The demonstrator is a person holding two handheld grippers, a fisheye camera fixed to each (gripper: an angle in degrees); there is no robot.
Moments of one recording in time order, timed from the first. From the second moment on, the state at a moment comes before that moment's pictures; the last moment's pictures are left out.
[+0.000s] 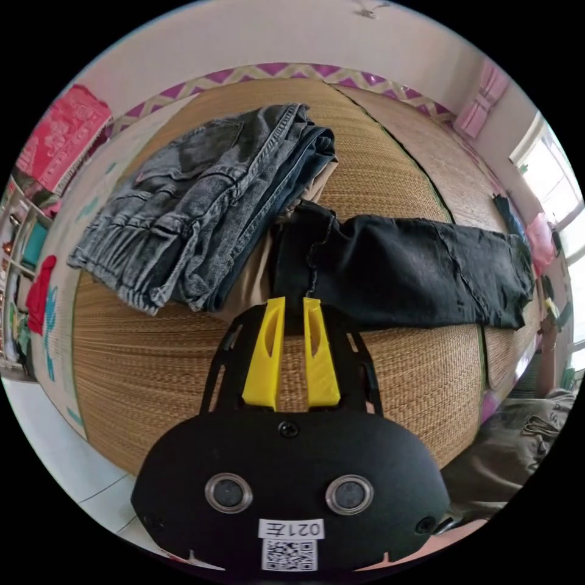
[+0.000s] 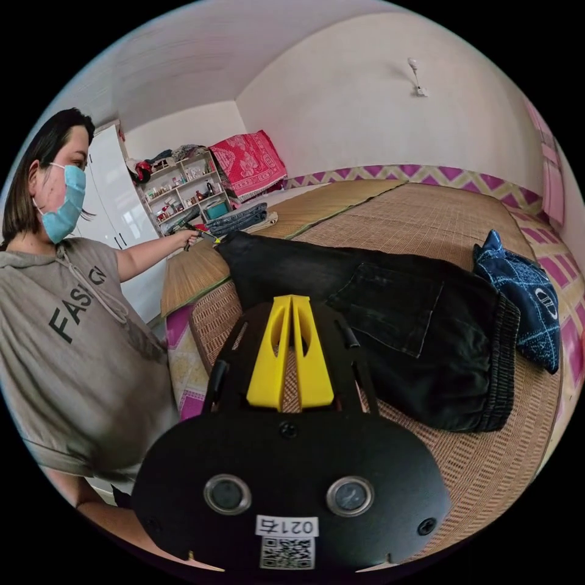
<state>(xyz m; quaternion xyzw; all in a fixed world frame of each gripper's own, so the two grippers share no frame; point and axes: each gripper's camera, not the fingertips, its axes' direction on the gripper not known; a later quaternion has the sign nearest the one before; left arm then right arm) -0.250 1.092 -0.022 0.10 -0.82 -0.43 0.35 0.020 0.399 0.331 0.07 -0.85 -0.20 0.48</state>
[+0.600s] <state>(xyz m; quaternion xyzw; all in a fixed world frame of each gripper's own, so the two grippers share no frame) -0.193 1.174 0.004 0.15 -0.84 -0.40 0.33 0.041 0.456 0.343 0.04 -0.87 -0.15 0.47</state>
